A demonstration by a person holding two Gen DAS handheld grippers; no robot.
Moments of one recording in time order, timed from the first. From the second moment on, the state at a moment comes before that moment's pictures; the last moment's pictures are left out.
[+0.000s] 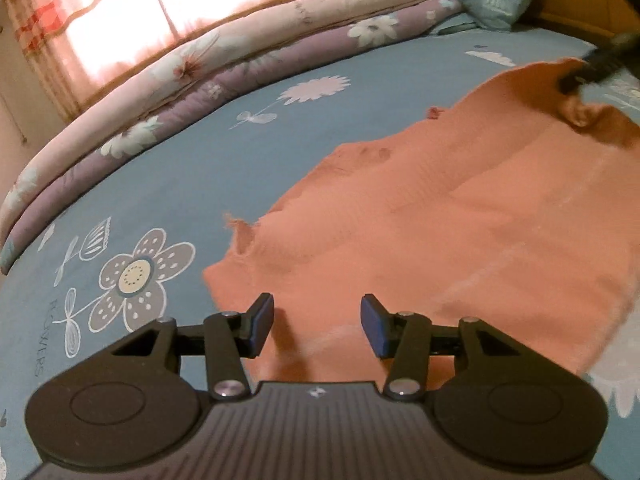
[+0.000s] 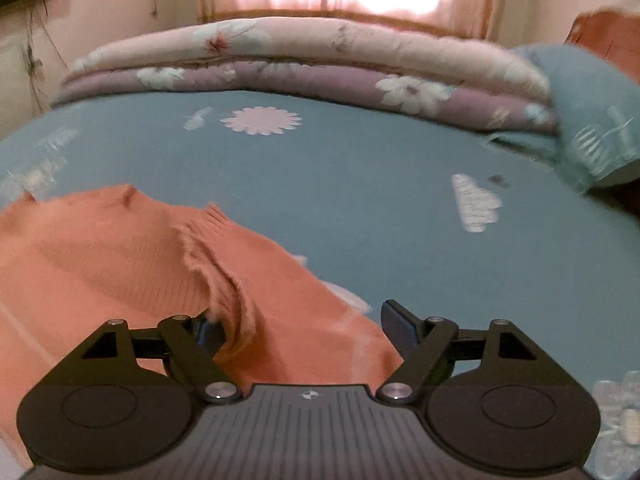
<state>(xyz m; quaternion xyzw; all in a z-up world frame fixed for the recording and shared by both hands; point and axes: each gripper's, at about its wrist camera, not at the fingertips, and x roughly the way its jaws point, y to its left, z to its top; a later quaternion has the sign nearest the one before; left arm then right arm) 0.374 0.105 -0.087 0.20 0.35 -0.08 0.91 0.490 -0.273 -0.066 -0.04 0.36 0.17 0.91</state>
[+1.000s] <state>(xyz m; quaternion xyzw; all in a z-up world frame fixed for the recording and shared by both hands) 0.317 0.222 -0.097 -0.27 0.37 -0.11 0.88 0.345 -0.344 -0.105 0.13 0.40 0.22 0.88</state>
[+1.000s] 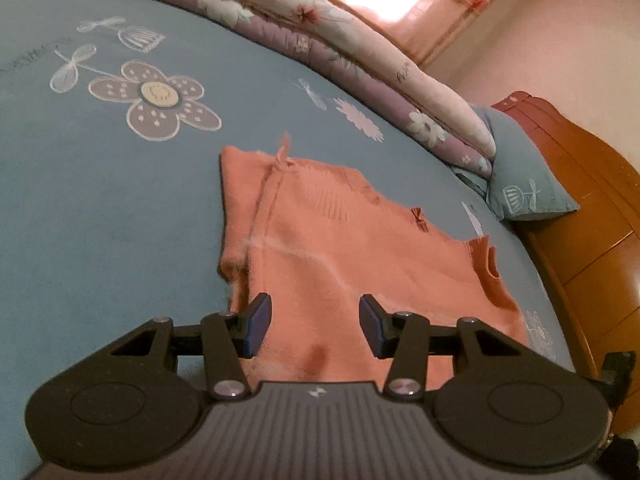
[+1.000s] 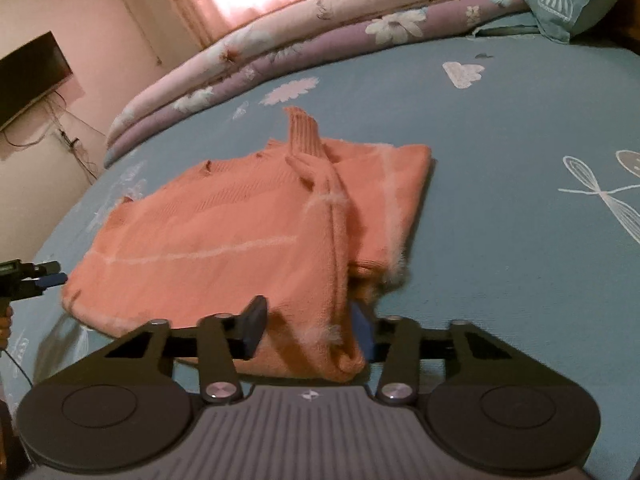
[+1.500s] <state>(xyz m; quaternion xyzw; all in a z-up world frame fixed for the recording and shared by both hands) 0.298 0.198 -0.083 -0.11 0.35 -0.10 0.93 0.338 -0.349 -0.117 0.14 0.40 0.23 0.88</state>
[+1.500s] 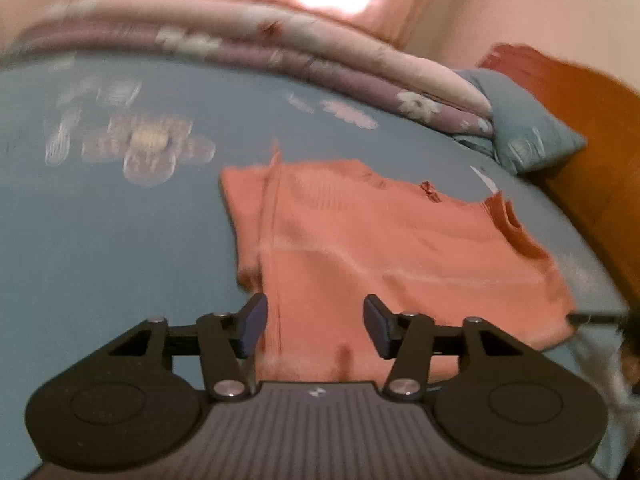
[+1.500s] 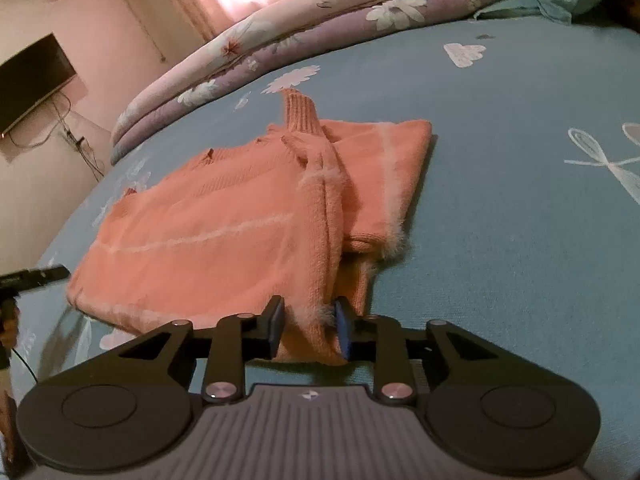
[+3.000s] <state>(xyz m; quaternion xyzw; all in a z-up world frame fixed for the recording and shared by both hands) 0.296 0.202 -0.082 -0.08 0.41 -0.09 0.91 0.322 -0.347 -0.083 0.09 0.41 0.19 0.89</state>
